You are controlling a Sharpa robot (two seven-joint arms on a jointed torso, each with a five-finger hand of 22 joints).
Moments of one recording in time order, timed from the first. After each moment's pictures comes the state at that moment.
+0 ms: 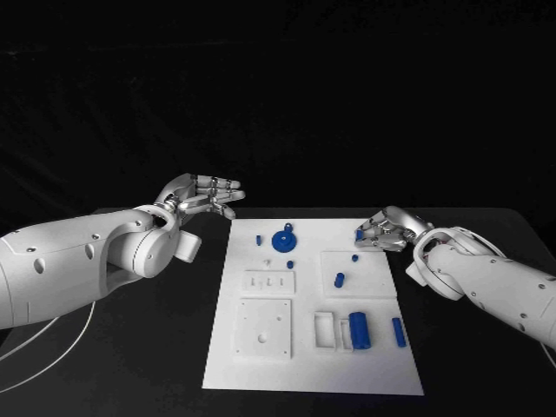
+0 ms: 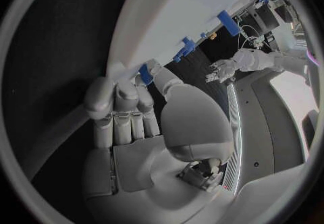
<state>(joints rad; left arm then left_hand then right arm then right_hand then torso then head) 1.42 -0.81 -0.21 1.36 -0.13 -0.32 0.33 1.39 -0.07 0.04 -0.01 0.10 0.92 0.14 0.06 0.06 1.06 0.11 0.06 0.06 1.38 0.01 0.32 0.26 0.08 1.08 0.00 0.60 0.25 1.06 -0.67 0.19 1.02 -1.24 -0.28 0.14 1.25 -0.02 0.35 -0.19 0.08 1.20 0.07 0.06 0.07 1.30 -0.02 1.12 1.24 1.45 -0.09 0.99 1.06 0.09 1.47 -0.11 0.97 1.31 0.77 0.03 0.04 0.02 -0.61</state>
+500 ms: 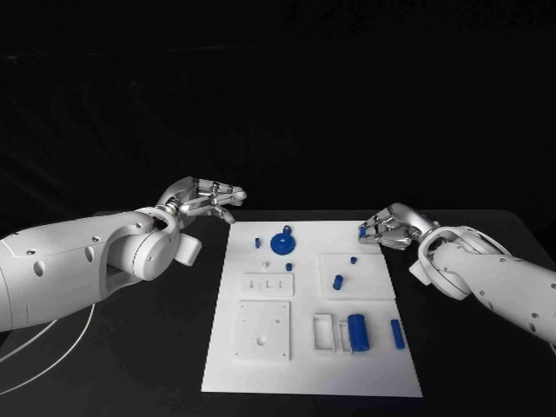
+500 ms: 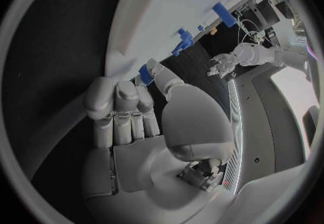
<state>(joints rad) 1.42 -0.81 -0.21 1.36 -0.14 -0.31 0.31 1.34 -0.02 0.01 0.02 0.10 1.01 0.13 0.06 0.06 1.25 0.07 0.06 0.06 1.40 0.00 0.41 0.31 0.08 1.10 -0.02 0.63 0.27 1.07 -0.71 0.19 1.06 -1.20 -0.30 0.12 1.24 -0.02 0.36 -0.19 0.17 1.20 0.07 0.06 0.07 1.30 -0.02 1.12 1.24 1.45 -0.09 0.99 1.07 0.09 1.47 -0.11 0.97 1.31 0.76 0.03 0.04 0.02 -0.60</state>
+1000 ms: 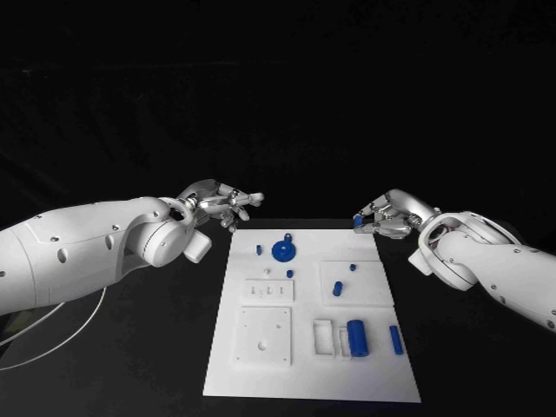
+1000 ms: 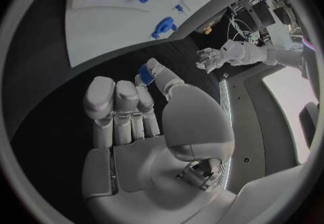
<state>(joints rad) 1.47 -0.76 -0.21 1.31 -0.28 -0.19 0.06 1.19 -0.08 0.02 0.13 0.11 1.16 0.05 0.07 0.16 1.47 -0.05 0.39 0.32 1.42 -0.11 1.07 0.72 0.07 1.12 -0.13 1.04 0.59 1.14 -0.74 0.19 1.21 -1.23 -0.28 0.06 1.24 -0.02 0.36 -0.20 0.17 1.20 0.07 0.06 0.07 1.30 -0.02 1.12 1.24 1.45 -0.09 0.99 1.07 0.09 1.47 -0.11 0.97 1.31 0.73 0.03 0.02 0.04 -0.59</state>
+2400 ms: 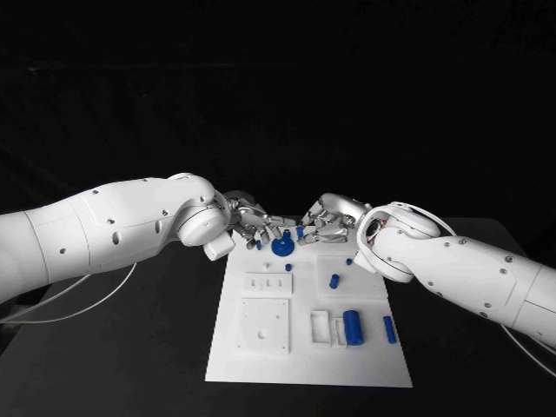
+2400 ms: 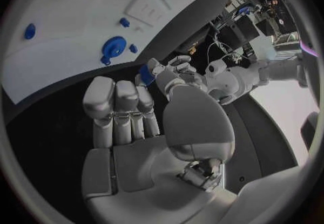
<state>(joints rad) 1.49 -0.59 -0.21 1.26 -0.48 0.00 -0.39 1.11 -0.17 0.07 0.28 0.15 1.22 0.00 0.07 0.77 1.46 -0.07 0.47 0.41 1.42 -0.13 1.23 0.78 0.07 1.15 -0.14 0.90 0.90 1.16 -0.56 0.13 1.27 -1.33 -0.16 -0.08 1.23 -0.03 0.37 -0.20 0.16 1.20 0.07 0.06 0.07 1.30 -0.02 1.12 1.25 1.45 -0.09 0.99 1.07 0.09 1.47 -0.11 0.97 1.31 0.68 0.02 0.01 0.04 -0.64</state>
